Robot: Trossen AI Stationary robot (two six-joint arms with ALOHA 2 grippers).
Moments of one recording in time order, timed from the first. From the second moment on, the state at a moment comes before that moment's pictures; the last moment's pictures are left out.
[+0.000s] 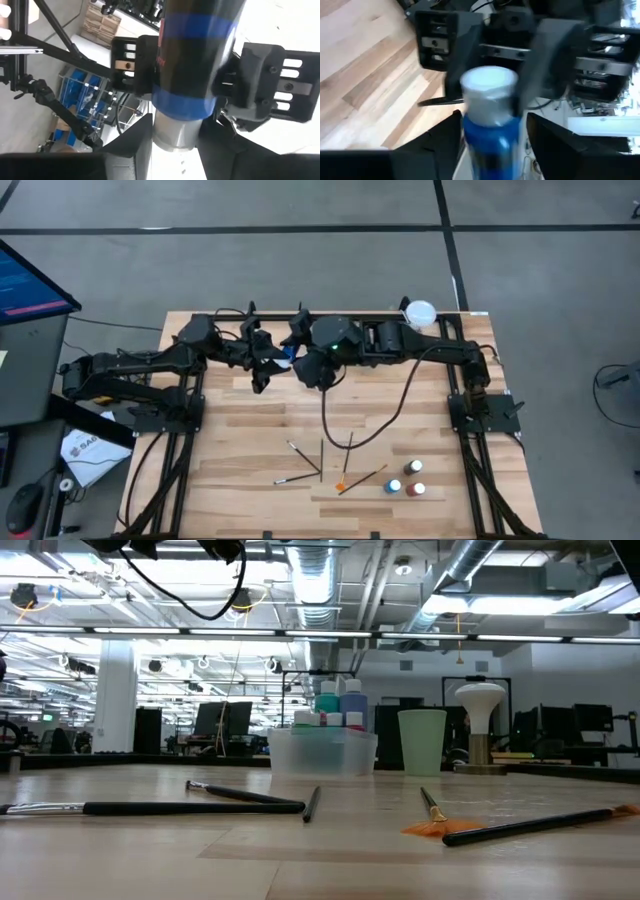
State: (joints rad) left arm 0.26 1.06 0.74 0.60 0.52 -2.16; right arm 0.04 1.99 2.33 -0.86 0.28 -1.01
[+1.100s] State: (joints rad) left arm 0.36 1.01 0.75 0.89 0.50 -1.14; right arm -0.20 1.84 2.34 -0.89 -0.30 -0.43
